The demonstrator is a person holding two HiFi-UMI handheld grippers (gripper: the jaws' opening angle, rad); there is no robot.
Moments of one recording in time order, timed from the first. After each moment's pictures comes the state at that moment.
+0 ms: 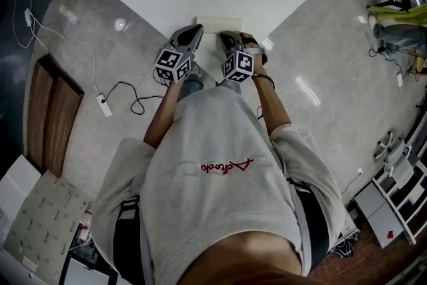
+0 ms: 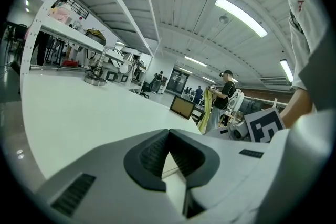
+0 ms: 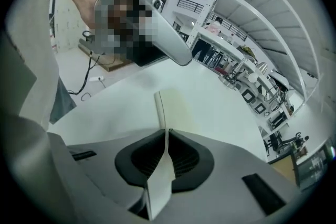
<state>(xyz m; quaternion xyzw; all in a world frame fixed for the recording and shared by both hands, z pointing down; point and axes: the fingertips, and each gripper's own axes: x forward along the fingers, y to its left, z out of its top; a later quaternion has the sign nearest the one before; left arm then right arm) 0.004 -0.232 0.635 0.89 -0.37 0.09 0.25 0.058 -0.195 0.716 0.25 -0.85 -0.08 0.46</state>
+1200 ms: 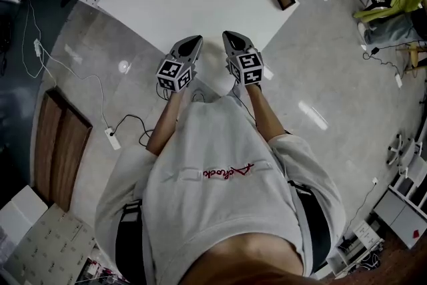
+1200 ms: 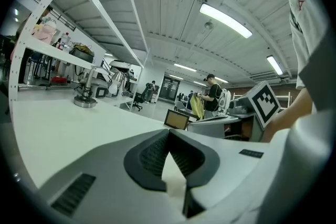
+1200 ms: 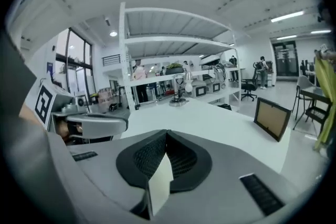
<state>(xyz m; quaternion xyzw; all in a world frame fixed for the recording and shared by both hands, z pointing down) 0.002 -0.251 0.581 0.92 -0.34 0.06 0.18 0.081 -0.262 0.585 0.50 -0.84 0.17 0.11</state>
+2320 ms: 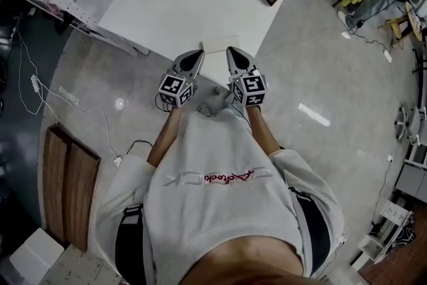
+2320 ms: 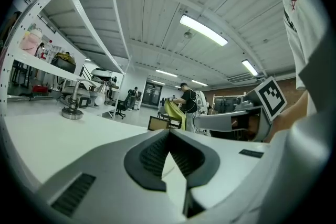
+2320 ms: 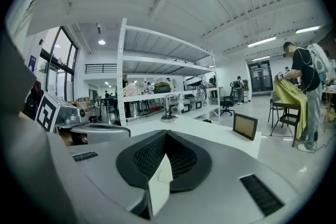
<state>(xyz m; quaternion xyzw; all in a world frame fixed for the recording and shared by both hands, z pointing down) -0.031 -0.189 0.542 0.96 -0.25 0.03 0.12 0.054 -0.173 0.522 0.62 -0.78 0.10 0.04</state>
